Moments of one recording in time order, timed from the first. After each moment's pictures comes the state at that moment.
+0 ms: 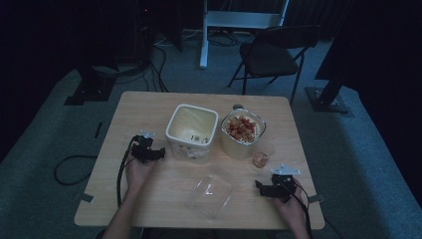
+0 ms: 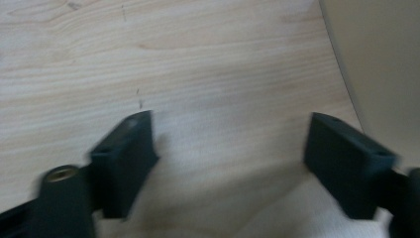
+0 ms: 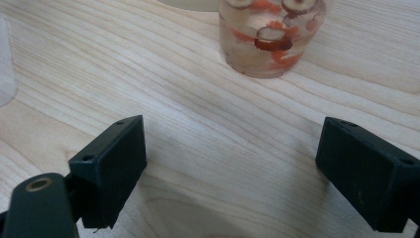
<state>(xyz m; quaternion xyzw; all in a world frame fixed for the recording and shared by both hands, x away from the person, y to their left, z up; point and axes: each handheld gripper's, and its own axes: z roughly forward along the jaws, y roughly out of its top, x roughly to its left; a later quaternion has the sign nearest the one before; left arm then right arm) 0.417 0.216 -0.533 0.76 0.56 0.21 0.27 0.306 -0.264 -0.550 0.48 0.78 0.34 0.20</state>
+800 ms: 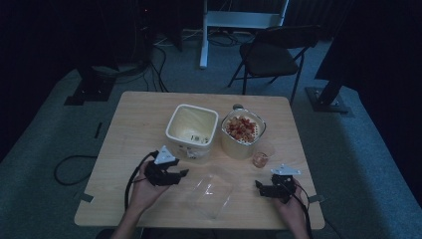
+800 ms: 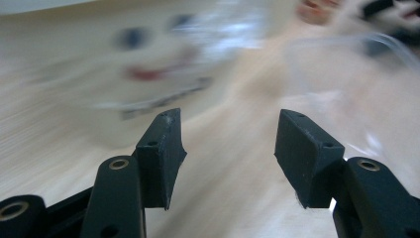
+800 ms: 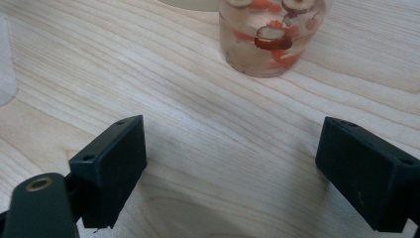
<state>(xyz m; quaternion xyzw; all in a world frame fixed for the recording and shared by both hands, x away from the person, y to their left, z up) 0.311 0.140 -0.467 0.86 0.32 0.13 0.38 0.305 -0.264 -0.550 0.48 0.78 0.34 0.20</state>
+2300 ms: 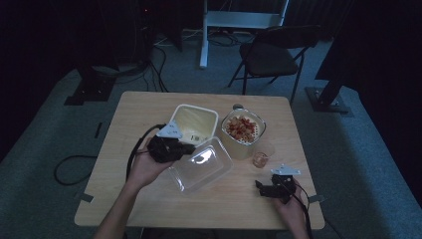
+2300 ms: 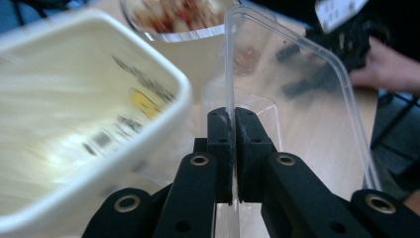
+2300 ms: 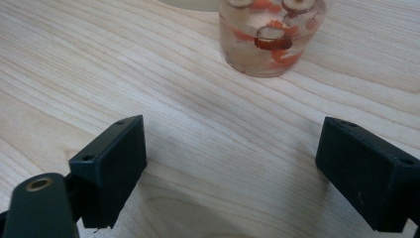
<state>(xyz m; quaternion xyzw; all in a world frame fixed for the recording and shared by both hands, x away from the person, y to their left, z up) 0.339 0.138 -0.357 0.87 0.24 0.10 0.42 0.305 -0.264 -0.550 0.48 0.78 0.34 0.20</state>
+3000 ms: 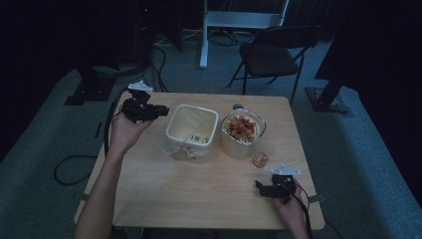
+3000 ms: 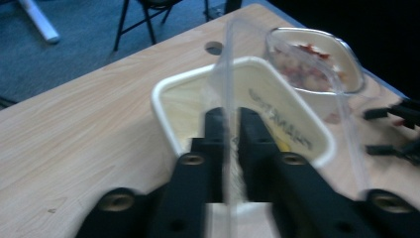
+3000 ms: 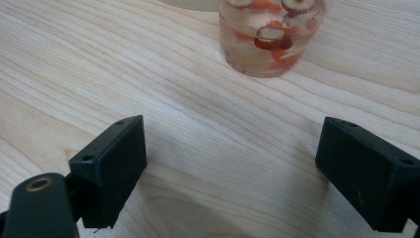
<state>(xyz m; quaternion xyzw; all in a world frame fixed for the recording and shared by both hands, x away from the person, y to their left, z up) 0.425 0.201 -0.323 0.81 0.38 0.13 0.42 0.305 -0.264 -0.550 0.48 0.78 0.34 0.20</state>
